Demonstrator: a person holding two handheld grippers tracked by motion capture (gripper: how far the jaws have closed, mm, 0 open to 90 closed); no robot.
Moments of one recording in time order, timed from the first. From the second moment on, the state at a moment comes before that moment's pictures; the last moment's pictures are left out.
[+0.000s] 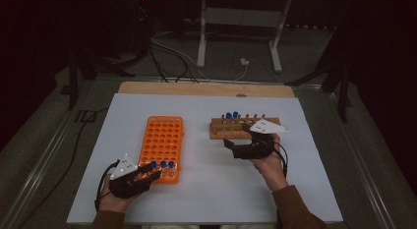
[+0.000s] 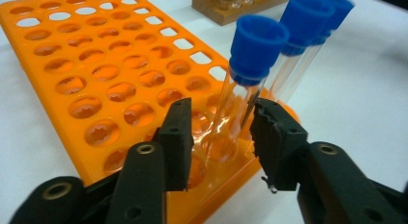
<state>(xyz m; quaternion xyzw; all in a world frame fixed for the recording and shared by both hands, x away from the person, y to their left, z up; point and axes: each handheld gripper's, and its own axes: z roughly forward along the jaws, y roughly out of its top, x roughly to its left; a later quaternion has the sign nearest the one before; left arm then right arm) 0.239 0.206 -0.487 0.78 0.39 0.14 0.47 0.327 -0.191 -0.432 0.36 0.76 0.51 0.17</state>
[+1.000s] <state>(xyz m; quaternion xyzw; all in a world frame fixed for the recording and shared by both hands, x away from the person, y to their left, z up) 0.234 0.236 -0.471 0.71 0.46 0.21 0.48 0.380 -0.189 -0.424 0.40 0.76 0.45 0.22</state>
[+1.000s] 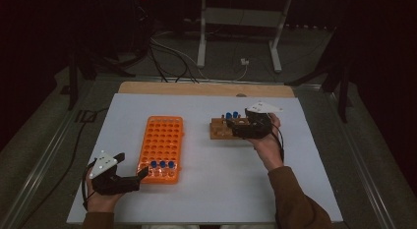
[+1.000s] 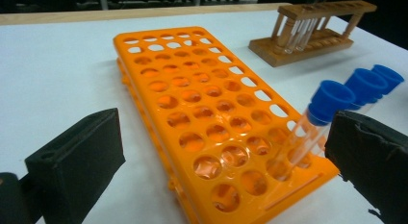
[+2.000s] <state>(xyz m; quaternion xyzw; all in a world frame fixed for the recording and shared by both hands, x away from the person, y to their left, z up) 0.240 0.232 -0.477 0.72 0.47 0.20 0.46 0.406 -0.188 -0.462 0.43 0.76 0.44 0.21</state>
